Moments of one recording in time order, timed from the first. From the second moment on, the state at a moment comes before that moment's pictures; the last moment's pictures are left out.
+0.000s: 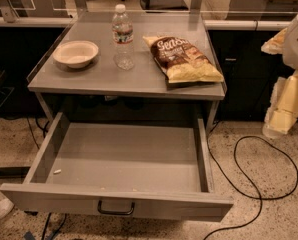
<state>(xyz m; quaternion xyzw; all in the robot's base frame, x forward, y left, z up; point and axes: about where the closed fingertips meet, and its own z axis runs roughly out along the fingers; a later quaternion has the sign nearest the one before) 0.438 -0.217 0.976 -0.60 0.78 -0.03 0.16</state>
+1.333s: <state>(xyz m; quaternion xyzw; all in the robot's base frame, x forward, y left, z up) 0.510 -0.174 0.954 -0.56 0.80 -0.02 0.20</state>
